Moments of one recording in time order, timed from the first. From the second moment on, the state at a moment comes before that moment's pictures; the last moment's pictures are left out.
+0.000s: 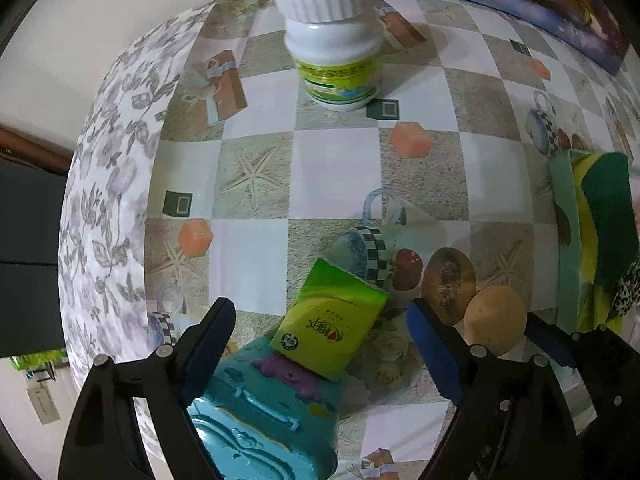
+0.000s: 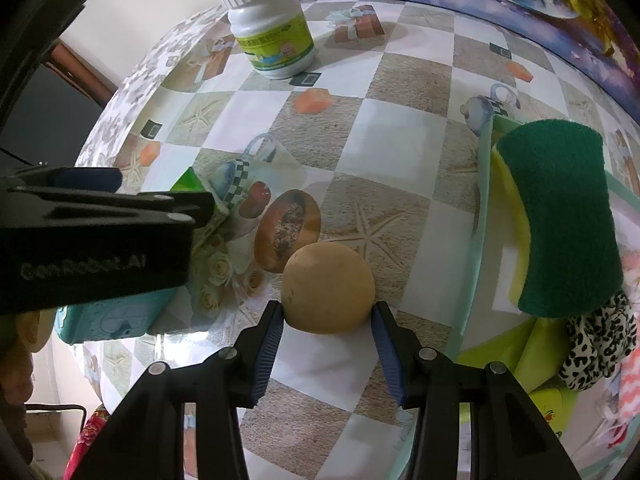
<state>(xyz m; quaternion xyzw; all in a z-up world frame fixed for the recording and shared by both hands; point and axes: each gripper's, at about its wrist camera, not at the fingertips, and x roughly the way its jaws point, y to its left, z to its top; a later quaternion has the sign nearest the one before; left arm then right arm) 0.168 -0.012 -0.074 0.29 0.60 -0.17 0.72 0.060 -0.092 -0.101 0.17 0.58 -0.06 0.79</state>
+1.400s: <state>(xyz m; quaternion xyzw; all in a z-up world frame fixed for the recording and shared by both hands) 0.188 -0.023 -0.095 0.30 0.61 -0.17 0.71 0.057 -0.082 -0.102 0.18 0.58 -0.06 0.79</state>
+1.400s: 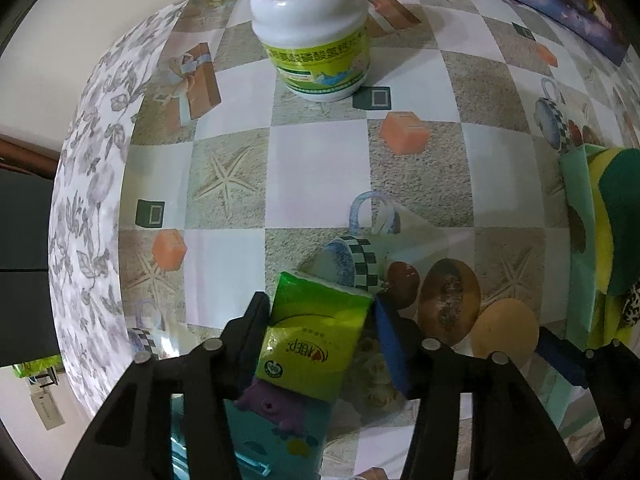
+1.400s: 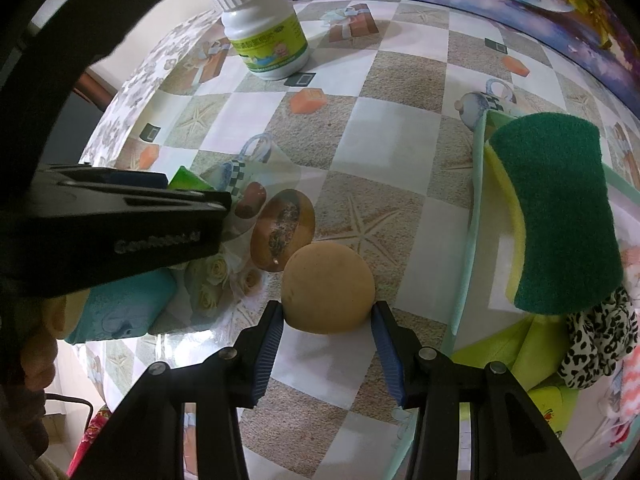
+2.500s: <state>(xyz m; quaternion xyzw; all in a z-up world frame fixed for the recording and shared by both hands) 0.167 -0.010 0.021 0.21 0.52 -0.20 0.80 0.042 -0.092 -0.024 0.17 0.50 -0.08 0.85</state>
